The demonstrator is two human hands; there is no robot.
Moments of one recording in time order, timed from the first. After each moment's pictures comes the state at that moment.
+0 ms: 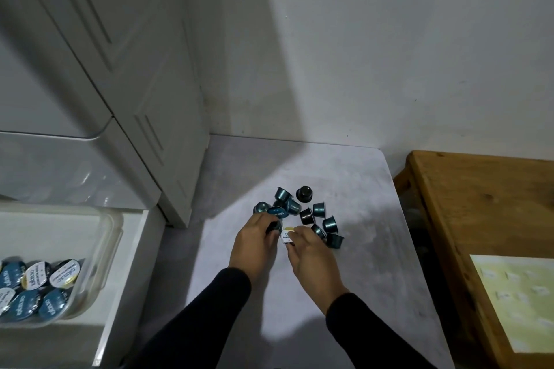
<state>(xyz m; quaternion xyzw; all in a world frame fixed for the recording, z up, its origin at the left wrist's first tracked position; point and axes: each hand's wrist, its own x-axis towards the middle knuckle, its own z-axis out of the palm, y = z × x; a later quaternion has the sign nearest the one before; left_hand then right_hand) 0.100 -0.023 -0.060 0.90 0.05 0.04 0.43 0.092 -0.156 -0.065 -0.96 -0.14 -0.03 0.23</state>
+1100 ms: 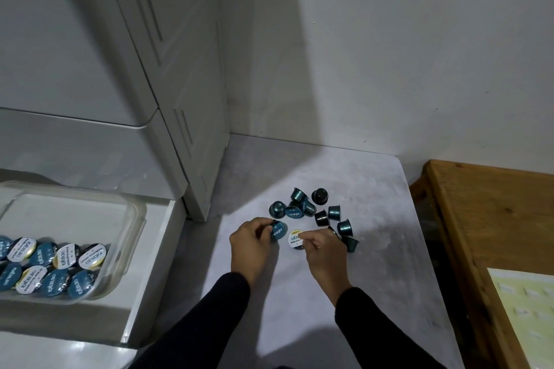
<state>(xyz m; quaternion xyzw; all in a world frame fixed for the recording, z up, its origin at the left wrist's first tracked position) 0.084 -0.010 -0.050 0.79 0.25 0.05 0.56 0.100 -0.145 -0.053 -0.92 0.02 0.00 0.39</state>
